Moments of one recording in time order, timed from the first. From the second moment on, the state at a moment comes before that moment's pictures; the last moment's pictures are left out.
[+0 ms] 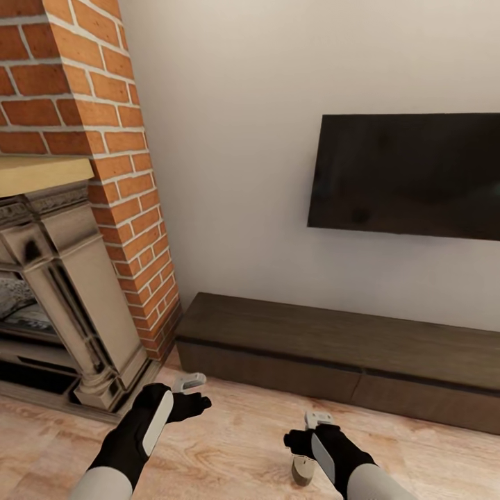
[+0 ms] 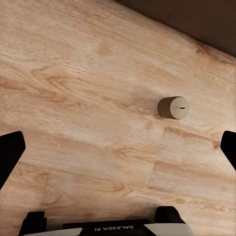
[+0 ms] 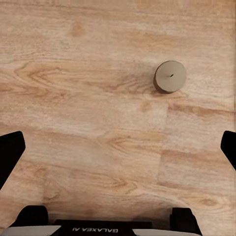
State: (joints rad) left arm -0.50 -0.08 0.02 -0.89 0.24 0.84 0.06; right arm -0.61 0.15 -0.23 -0.28 0.12 0.35 -0.01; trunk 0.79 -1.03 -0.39
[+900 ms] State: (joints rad) left arm -0.50 -0.08 0.02 -0.90 0.24 0.84 0.06; right arm -0.61 0.10 -0.23 -0.32 0.12 0.38 -0.02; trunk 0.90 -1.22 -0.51
